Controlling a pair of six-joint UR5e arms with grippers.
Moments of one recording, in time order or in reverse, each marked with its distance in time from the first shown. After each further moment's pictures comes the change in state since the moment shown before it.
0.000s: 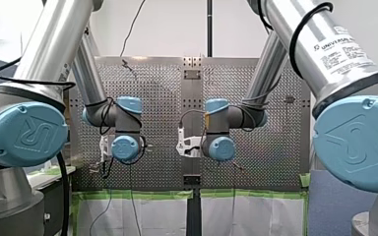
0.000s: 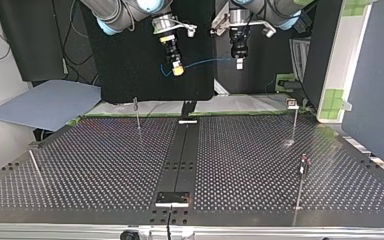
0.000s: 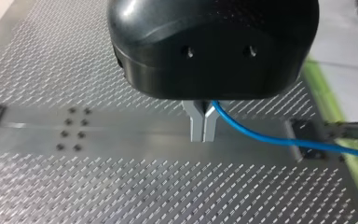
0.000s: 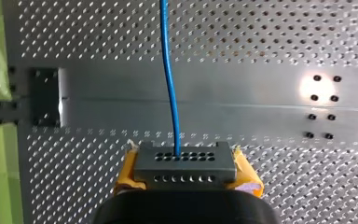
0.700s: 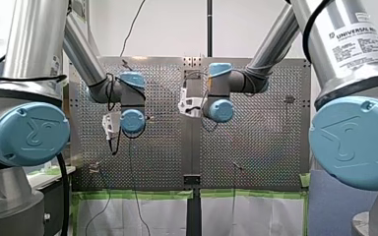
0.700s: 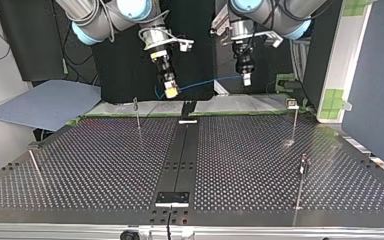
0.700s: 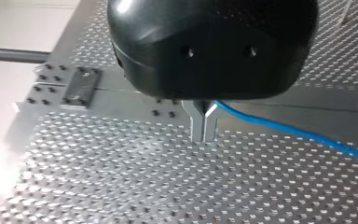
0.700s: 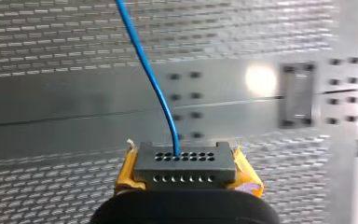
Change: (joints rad) left arm 0.034 0.193 0.117 -0.193 -0.051 -0.081; right arm -0.052 -0.203 -0.127 0.136 -0.056 0.047
